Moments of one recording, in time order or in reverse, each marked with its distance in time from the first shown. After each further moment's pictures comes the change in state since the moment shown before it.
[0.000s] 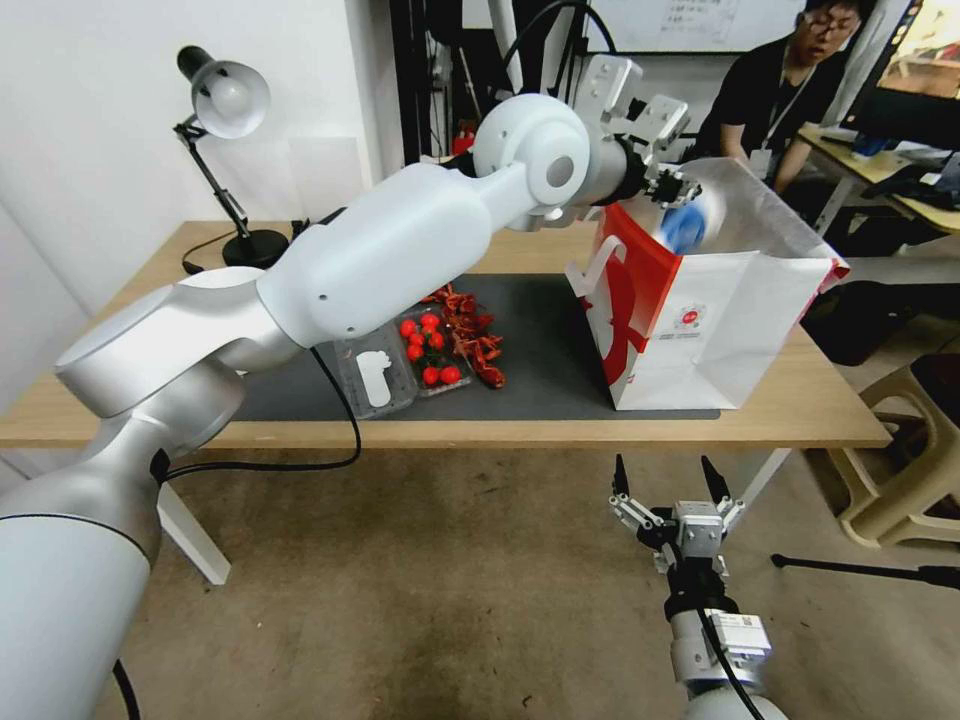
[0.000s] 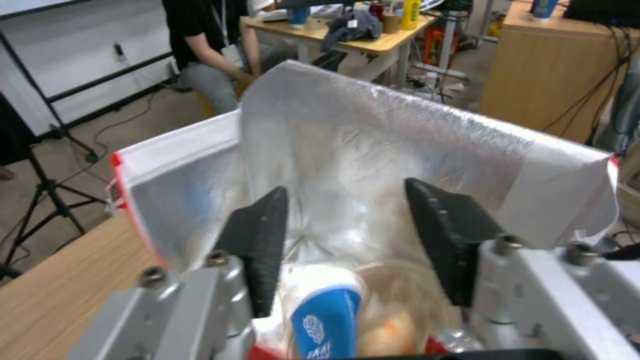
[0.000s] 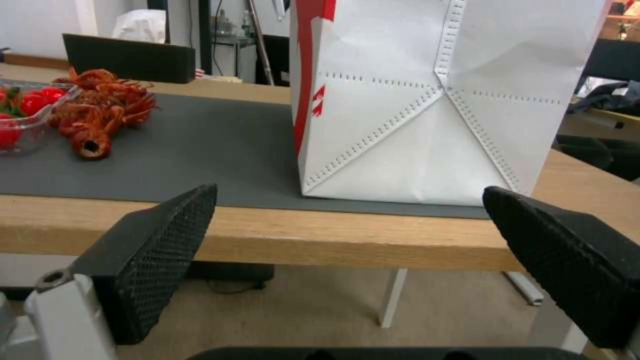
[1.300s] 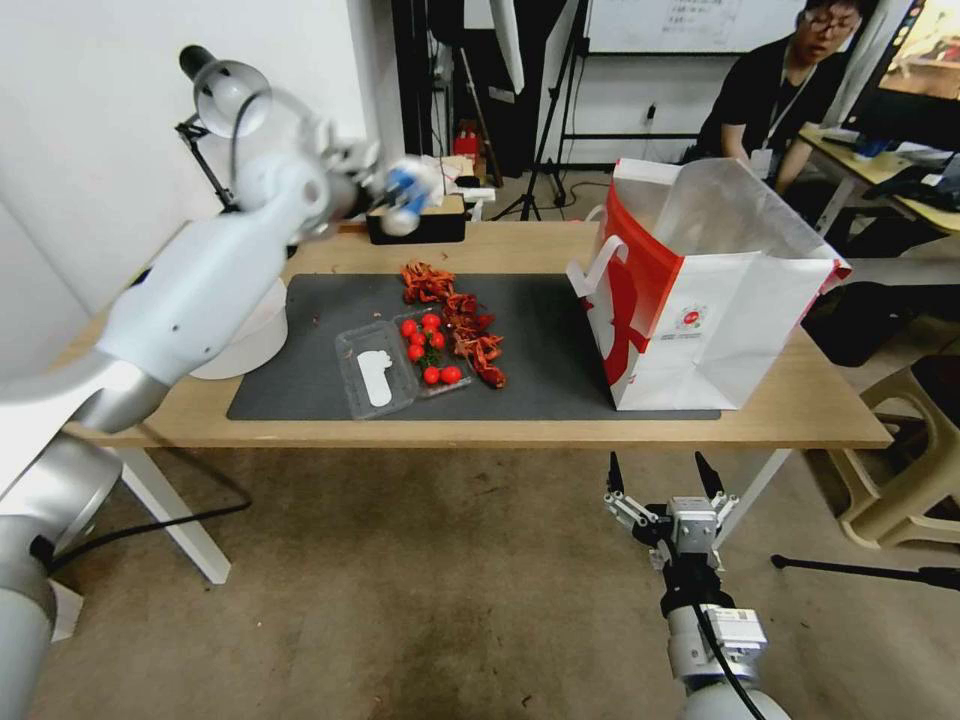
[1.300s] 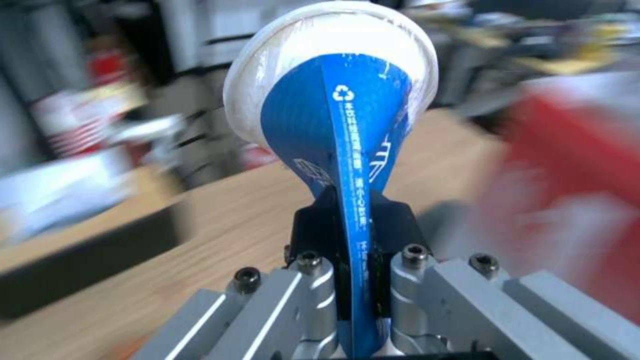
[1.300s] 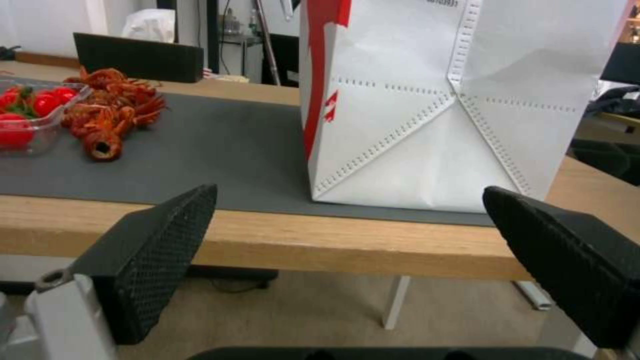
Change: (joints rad) left arm 0.116 0.194 -0.205 0.162 0.106 0.008 0.133; right arm 0.012 -0.013 -0.007 0.009 0.003 -0.023 -0.001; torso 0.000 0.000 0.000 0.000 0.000
